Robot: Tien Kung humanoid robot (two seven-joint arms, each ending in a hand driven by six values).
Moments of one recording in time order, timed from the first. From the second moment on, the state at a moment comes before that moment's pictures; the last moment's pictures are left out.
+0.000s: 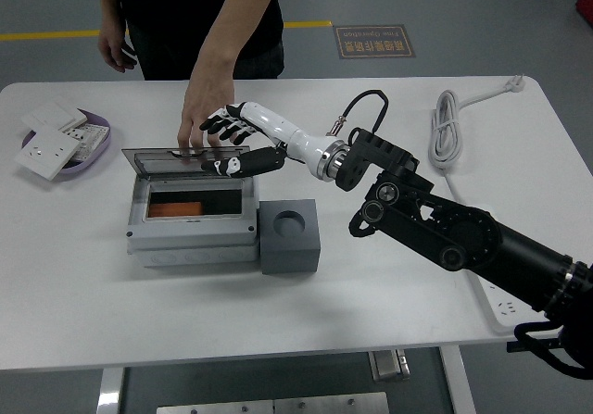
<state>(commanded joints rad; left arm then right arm) 0.04 0.09 -1.42 -0.18 1.52 -0.02 0.28 0.80 -0.12 0.58 1.20 -1.34 -0.03 -0.02</state>
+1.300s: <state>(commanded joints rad) 0.04 0.08 -1.42 -0.18 1.51 -0.02 0.28 0.73 -0.17 0.51 1.34 -1.33 -0.03 -0.03</state>
